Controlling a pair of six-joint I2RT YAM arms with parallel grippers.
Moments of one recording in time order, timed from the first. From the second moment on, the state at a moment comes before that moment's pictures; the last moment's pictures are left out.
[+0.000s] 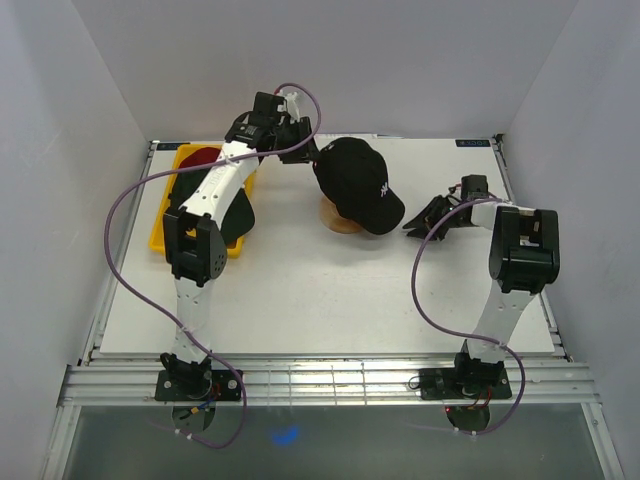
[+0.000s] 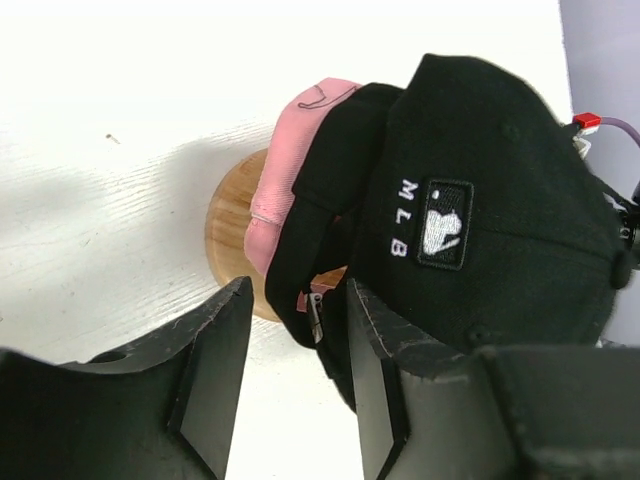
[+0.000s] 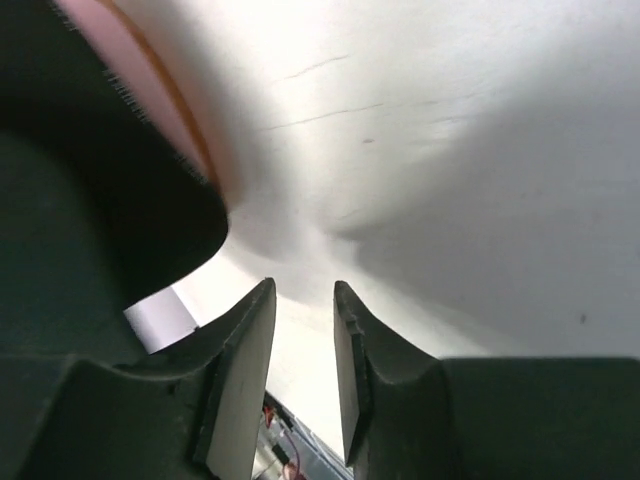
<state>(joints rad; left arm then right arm) -0.37 2.18 2.18 -0.68 0.34 -0.37 -0.07 1.98 1.16 -0.29 -0.72 0.67</state>
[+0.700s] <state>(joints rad) -0.34 1.89 1.93 -0.51 0.41 -0.44 -0.04 1.92 1.47 -0.22 -0.62 0.64</state>
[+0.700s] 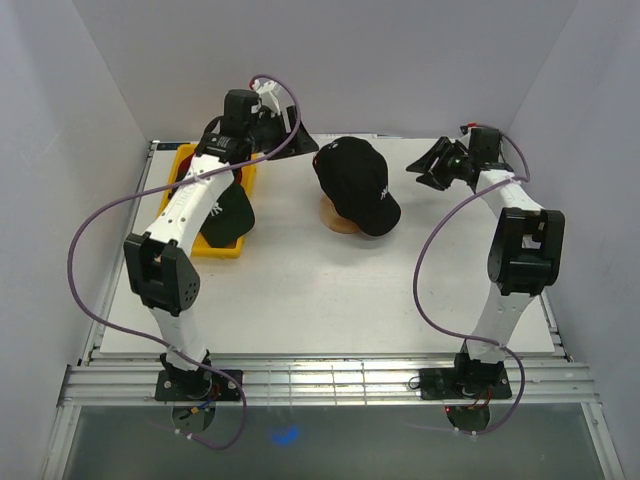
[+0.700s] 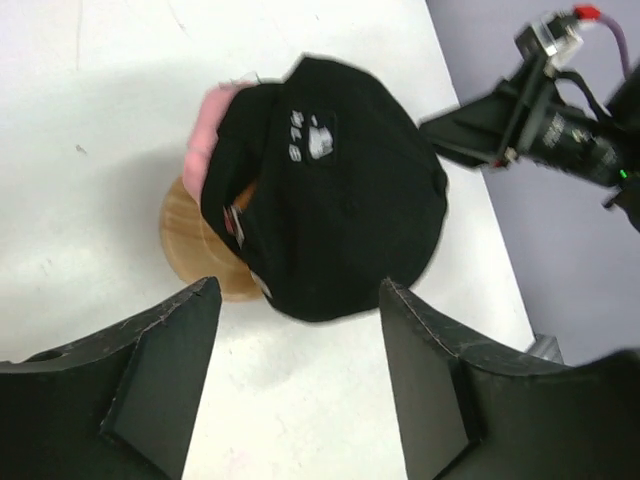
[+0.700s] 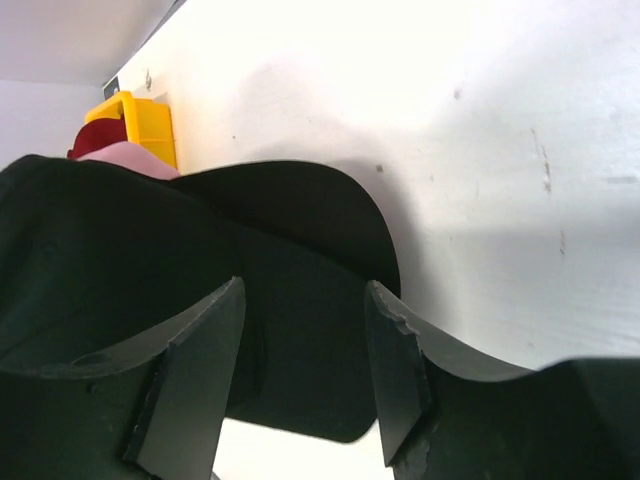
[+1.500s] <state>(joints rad) -0.51 1.91 1.71 -0.46 0.38 -0.51 0.15 1.92 1.40 -0.15 -0.53 0.46</state>
